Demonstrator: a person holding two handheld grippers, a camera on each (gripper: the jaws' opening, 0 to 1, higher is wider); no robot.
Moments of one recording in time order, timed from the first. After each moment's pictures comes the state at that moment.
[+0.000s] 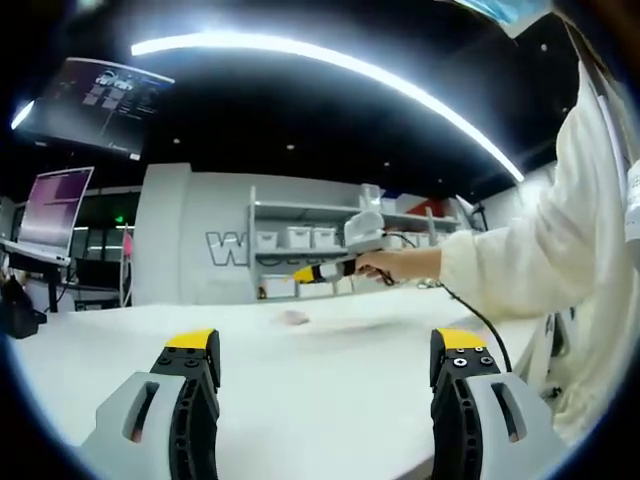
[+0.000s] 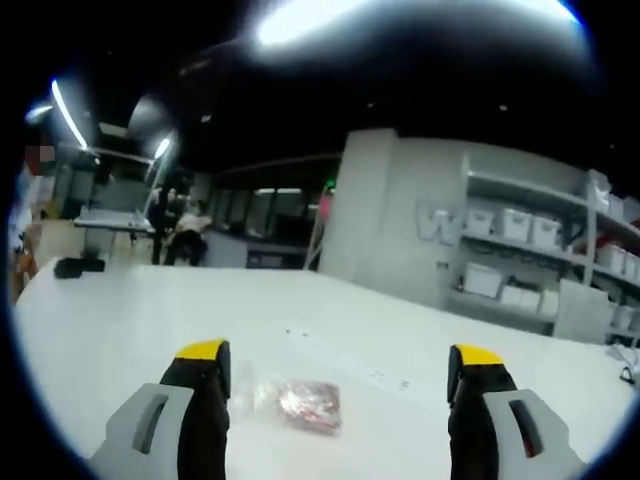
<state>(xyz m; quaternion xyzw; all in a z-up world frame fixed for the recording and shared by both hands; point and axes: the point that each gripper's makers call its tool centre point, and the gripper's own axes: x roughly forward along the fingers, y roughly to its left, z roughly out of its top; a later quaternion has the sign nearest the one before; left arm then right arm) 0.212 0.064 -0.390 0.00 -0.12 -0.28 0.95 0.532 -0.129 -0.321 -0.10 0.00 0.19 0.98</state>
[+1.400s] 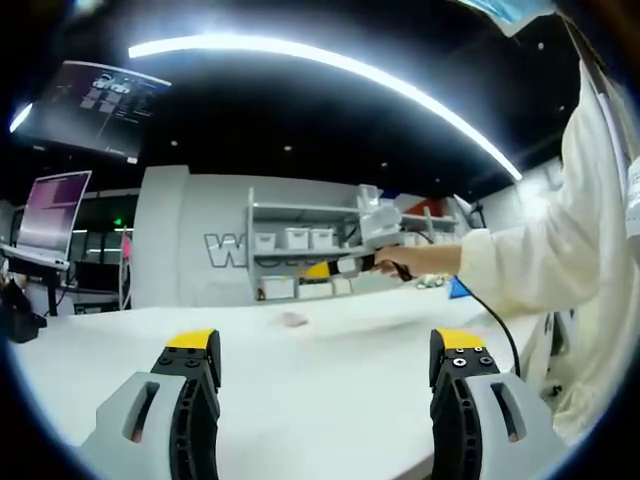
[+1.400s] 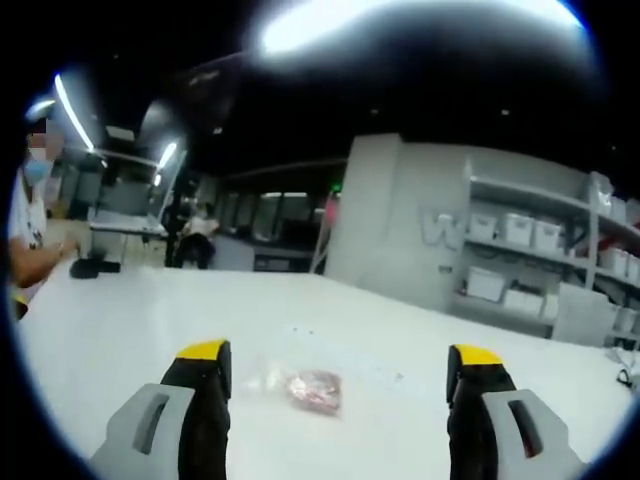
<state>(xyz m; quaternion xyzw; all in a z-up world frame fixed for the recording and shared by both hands) 0.208 0.062 -0.388 0.00 -0.12 -0.29 0.95 0.491 -0.141 -0.312 -0.10 -0.01 0.20 0.97</state>
